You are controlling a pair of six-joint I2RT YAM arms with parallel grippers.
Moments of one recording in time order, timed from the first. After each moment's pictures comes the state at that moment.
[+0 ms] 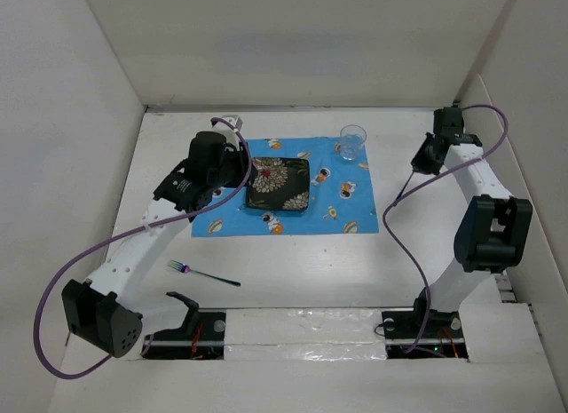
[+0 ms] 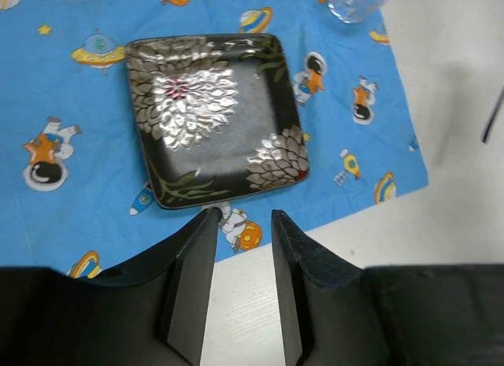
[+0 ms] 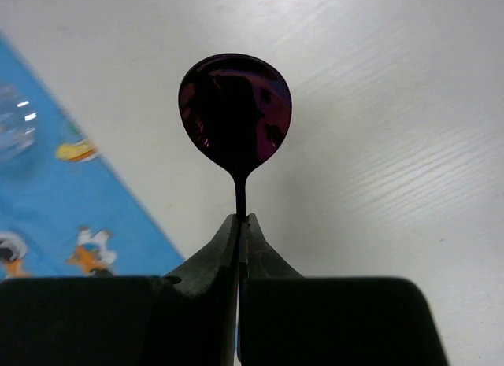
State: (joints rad) left arm -0.46 1.18 1.14 -0.49 0.05 -0.36; right arm -0.12 1.73 1.39 -0.66 0.08 0.49
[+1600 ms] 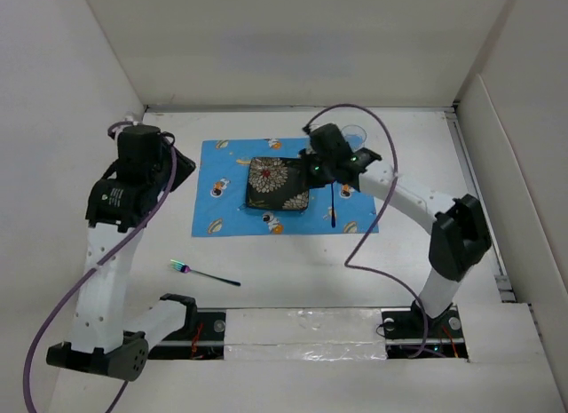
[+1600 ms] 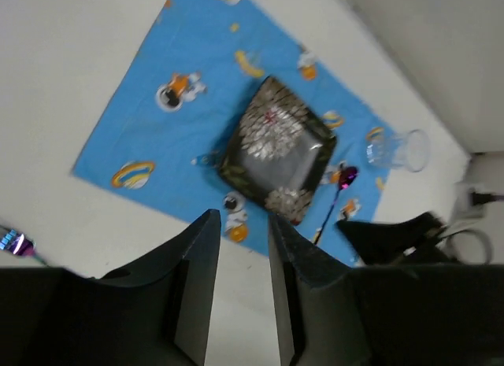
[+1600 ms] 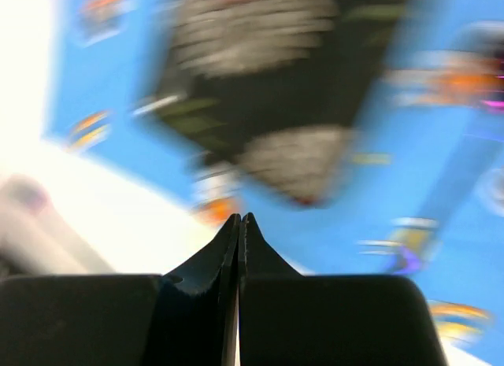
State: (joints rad) left arm -0.19 1.05 1.44 -1.05 -0.17 -0.84; right arm 0.61 1.77 1.47 -0.52 -0.11 0.47
